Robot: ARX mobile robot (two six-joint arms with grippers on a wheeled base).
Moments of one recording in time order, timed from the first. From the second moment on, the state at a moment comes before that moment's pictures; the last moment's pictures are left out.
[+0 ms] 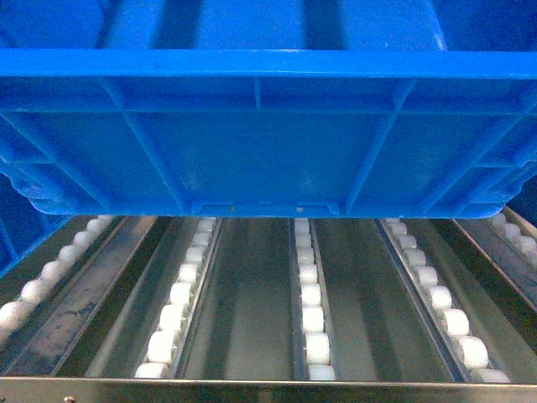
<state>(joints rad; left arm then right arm) -0.15 1.31 0.85 0.28 -0.21 -0.05 0.24 1.36 0.87 0.28 0.18 0.13</state>
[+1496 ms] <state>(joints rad) -0.23 1.63 0.98 0.08 -0.17 -0.09 0.15 1.68 1.07 -0.11 0.17 0.09</state>
